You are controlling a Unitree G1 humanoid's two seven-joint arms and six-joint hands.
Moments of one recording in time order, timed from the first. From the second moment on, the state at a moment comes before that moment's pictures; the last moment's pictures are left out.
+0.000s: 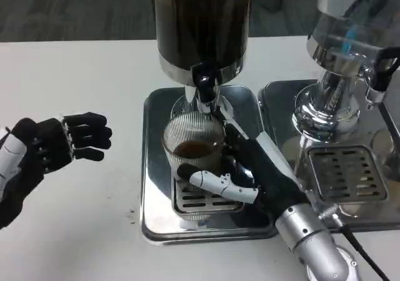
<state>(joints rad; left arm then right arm) -0.07 0.53 0.33 0.49 -0.45 -0.37 -0.98 -0.14 -0.08 0.28 0.32 -0.27 -0.23 0.02</state>
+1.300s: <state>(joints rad) -0.04 0.55 0.34 0.46 -0.45 -0.35 -0.98 -0.18 -0.05 0.33 0.34 -0.38 -0.19 -0.05</state>
